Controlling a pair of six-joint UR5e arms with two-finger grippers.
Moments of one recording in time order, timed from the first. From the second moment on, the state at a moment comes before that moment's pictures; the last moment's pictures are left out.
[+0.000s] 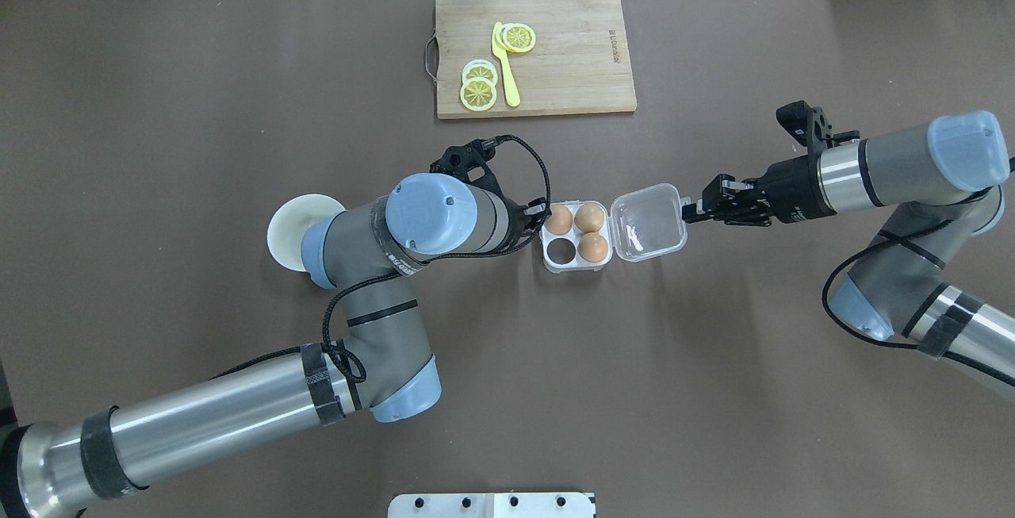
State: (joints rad) left arm -0.44 -2.40 -1.30 -2.20 -1.66 -1.71; right arm 0.80 -1.34 1.46 -0.22 2.26 1.58
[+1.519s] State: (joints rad) left arm -0.44 -2.41 -1.26 -2.26 -1.66 -1.74; right arm 0.80 -1.34 1.51 -0.22 2.26 1.61
